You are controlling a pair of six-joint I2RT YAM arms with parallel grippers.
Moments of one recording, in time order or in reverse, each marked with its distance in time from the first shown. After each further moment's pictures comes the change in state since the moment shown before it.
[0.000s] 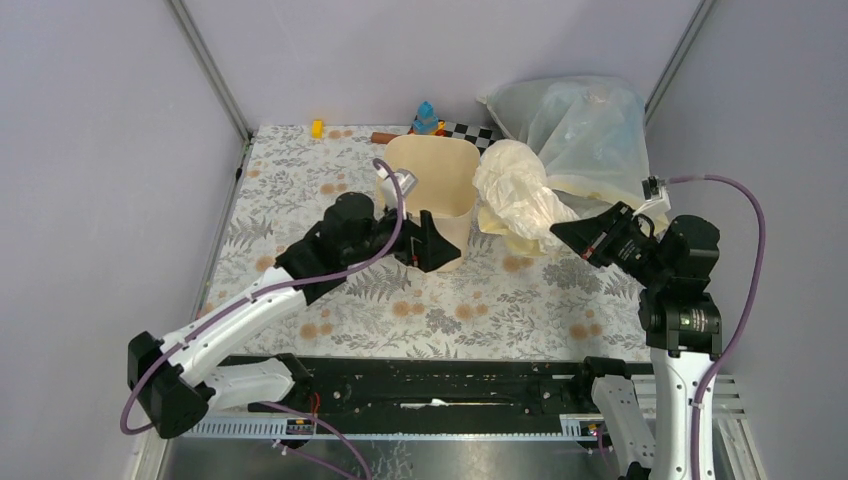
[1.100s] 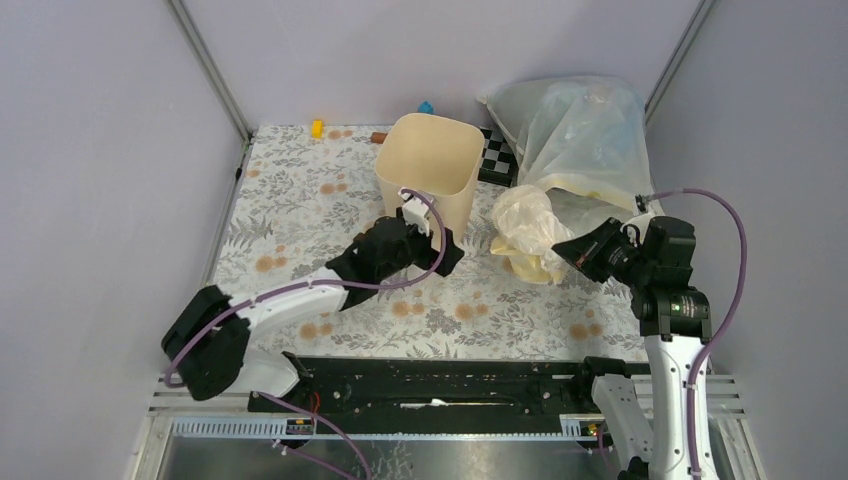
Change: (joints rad) left arm -0.061 0.315 -0.234 0.471 -0.377 0.199; right arm 0.000 0.034 -0.052 -0.194 0.116 -0.043
